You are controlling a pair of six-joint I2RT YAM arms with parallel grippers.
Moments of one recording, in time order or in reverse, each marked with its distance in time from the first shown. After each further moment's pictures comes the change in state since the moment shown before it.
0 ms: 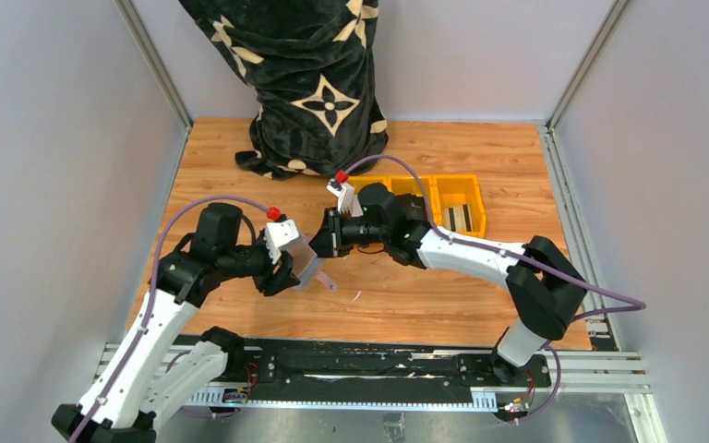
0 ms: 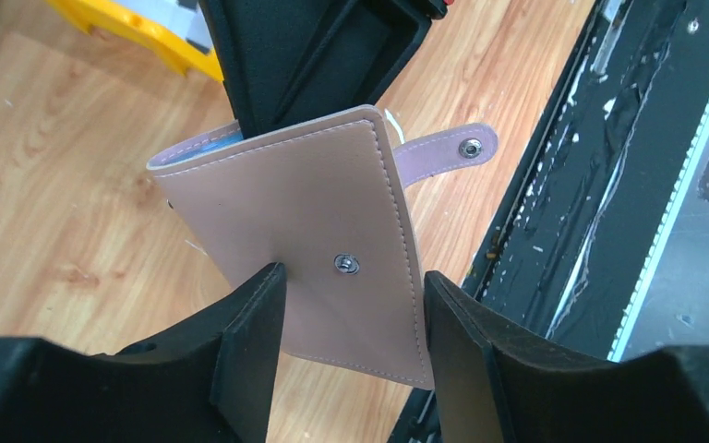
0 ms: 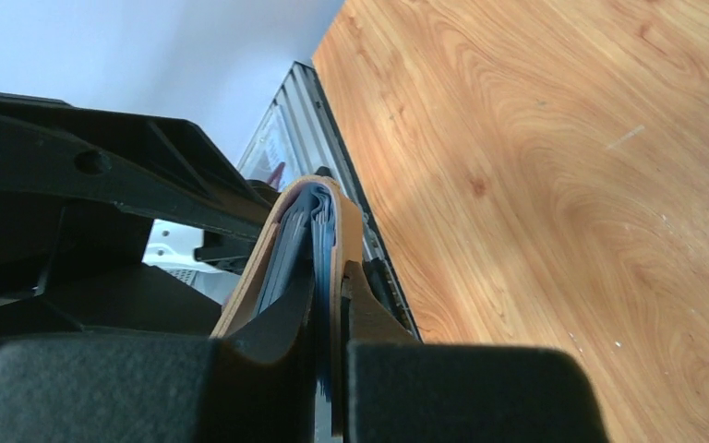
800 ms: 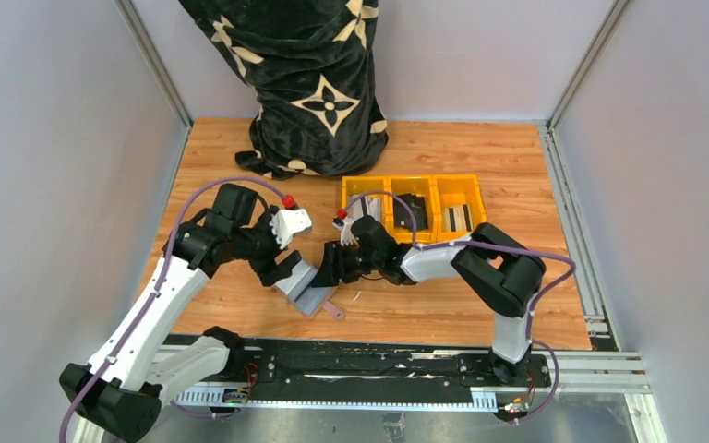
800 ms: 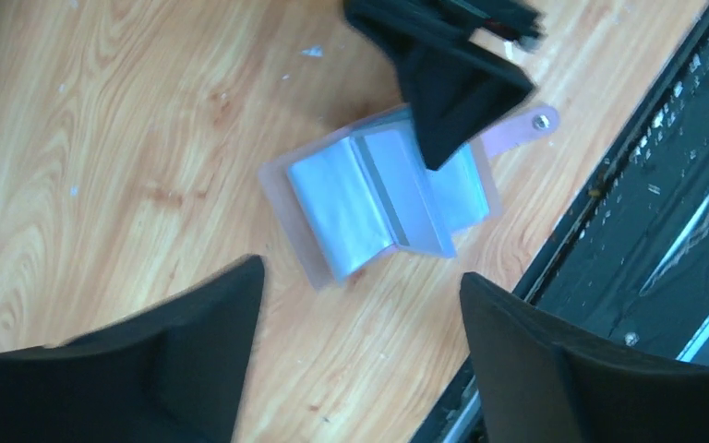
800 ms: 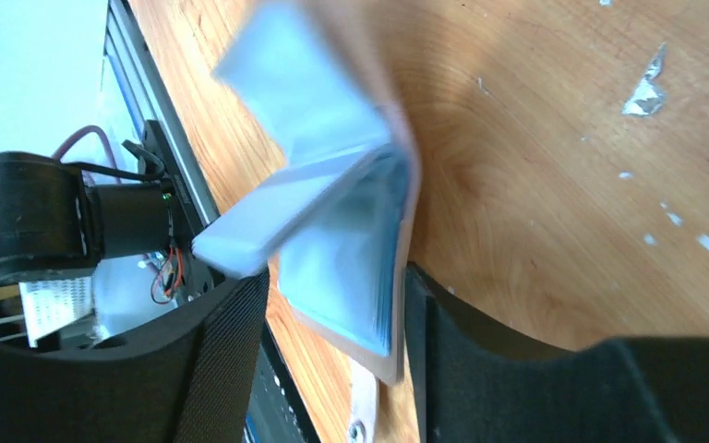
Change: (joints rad) left arm -0.027 0.204 0.125 -0.123 -0.232 0.151; right arm 0.006 0.278 -0.181 0.214 0.063 -0.024
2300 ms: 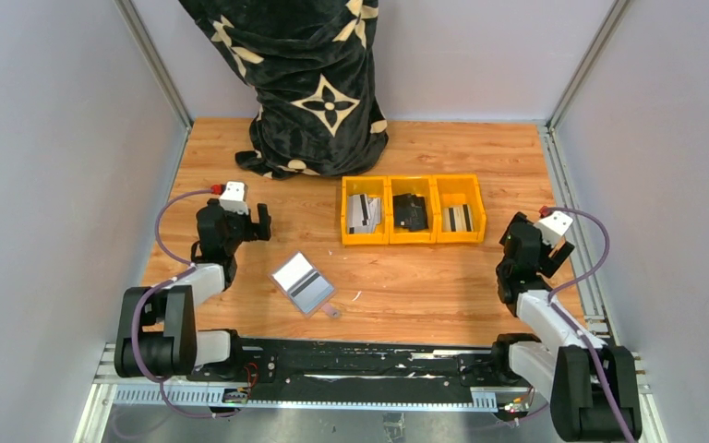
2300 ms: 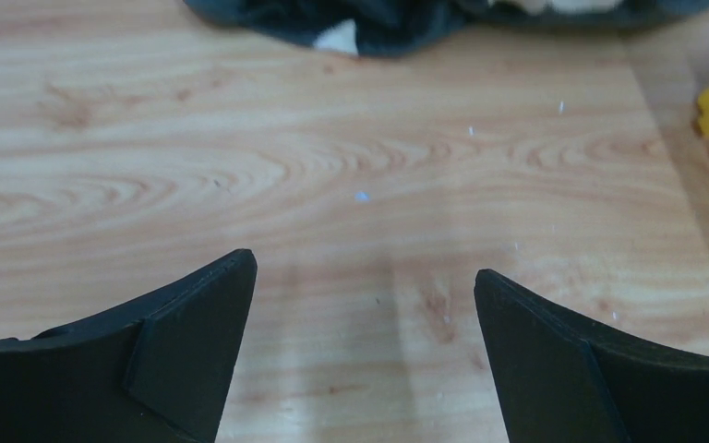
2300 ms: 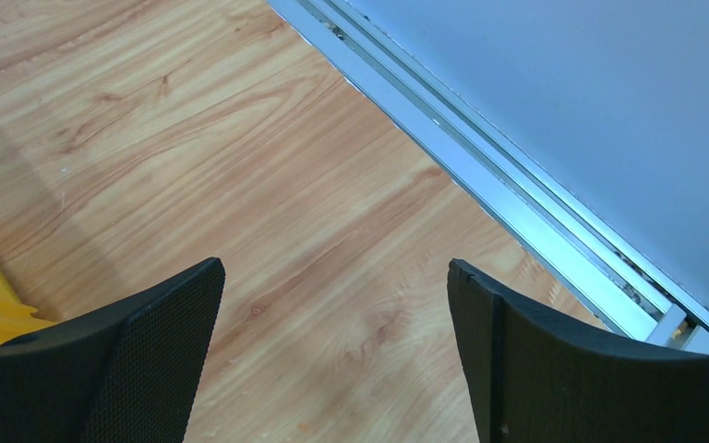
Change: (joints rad) left arm 0.452 0.330 -0.637 1.536 -0.227 -0.570; right arm -0.895 -0.933 -0.623 -0.155 1.234 -0.512
